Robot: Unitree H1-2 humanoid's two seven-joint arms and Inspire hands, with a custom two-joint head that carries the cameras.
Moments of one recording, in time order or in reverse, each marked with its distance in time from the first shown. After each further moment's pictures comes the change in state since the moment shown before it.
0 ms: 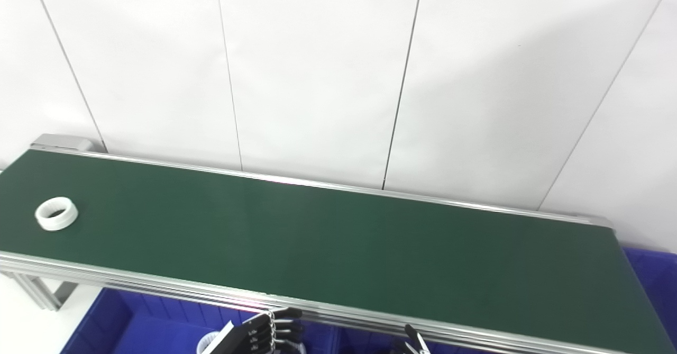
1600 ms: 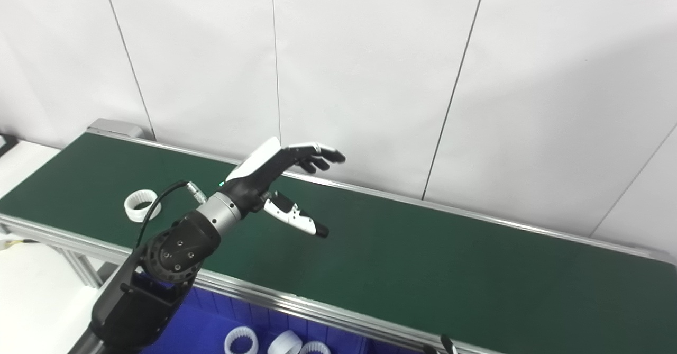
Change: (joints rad) left arm -0.480 0.270 0.027 -0.453 0.541 0.539 -0.063; right arm -0.056 0.006 -0.013 0.092 0.056 -0.042 0.018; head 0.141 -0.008
